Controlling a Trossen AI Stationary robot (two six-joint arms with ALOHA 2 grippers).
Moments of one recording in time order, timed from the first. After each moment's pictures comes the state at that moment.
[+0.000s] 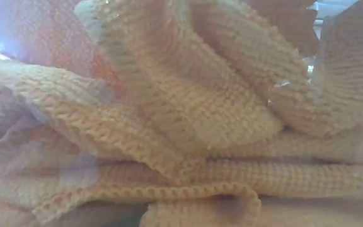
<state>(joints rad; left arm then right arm) -0.56 2.14 1.93 -1.02 -0.28 -1.59 0.75 1.06 0.72 -0.83 0.60 0.94</state>
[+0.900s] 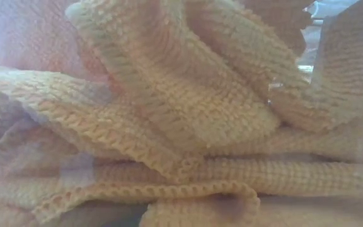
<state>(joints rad) -0.55 1.94 1.94 -1.10 -0.29 -1.34 0.73 1.06 0.72 -0.71 0.60 0.89</state>
